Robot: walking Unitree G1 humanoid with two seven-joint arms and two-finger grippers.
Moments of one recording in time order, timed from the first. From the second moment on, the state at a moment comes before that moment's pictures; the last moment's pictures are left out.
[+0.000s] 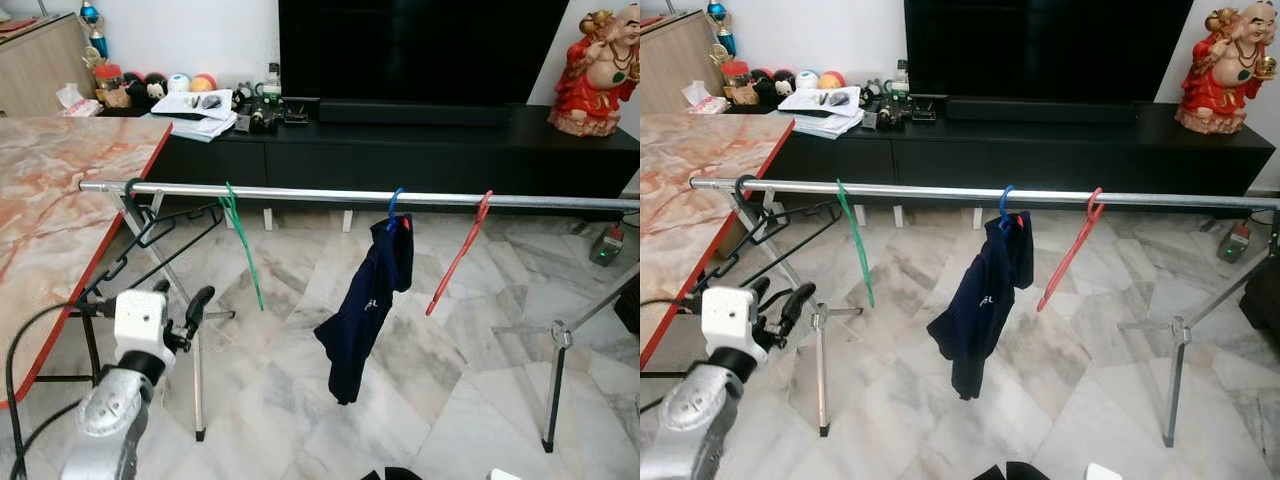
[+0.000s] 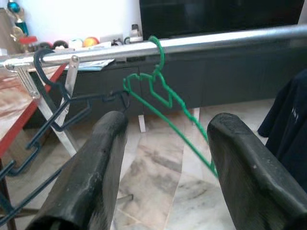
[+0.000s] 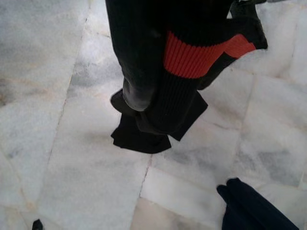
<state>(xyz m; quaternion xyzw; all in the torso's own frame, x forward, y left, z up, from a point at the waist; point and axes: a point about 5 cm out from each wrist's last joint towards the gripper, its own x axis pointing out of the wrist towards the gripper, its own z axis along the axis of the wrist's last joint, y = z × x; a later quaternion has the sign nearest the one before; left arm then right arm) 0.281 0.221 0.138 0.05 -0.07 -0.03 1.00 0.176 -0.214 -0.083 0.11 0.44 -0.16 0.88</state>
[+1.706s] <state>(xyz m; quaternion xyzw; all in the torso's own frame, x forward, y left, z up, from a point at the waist) 0.294 0.217 0.131 0.00 0.06 -0.12 0.99 0.184 -0.216 -0.079 0.11 0.44 -0.17 0.88</state>
